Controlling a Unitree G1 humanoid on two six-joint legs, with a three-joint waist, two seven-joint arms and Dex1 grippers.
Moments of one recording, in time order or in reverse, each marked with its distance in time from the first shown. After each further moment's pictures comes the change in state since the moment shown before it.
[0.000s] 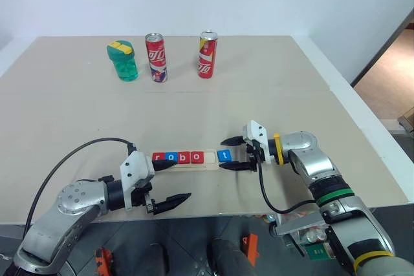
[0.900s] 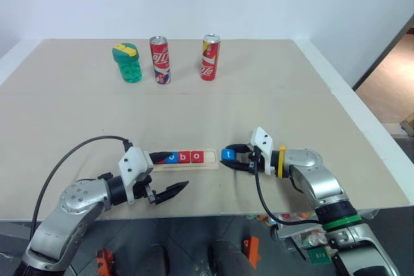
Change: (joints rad) left arm -0.005 -0.071 0.011 0.058 0.078 -0.056 0.076; right arm 0.235 0.007 -0.090 -0.308 0.012 0.184 -0.262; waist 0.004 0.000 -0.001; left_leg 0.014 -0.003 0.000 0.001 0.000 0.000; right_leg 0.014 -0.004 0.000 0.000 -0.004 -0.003
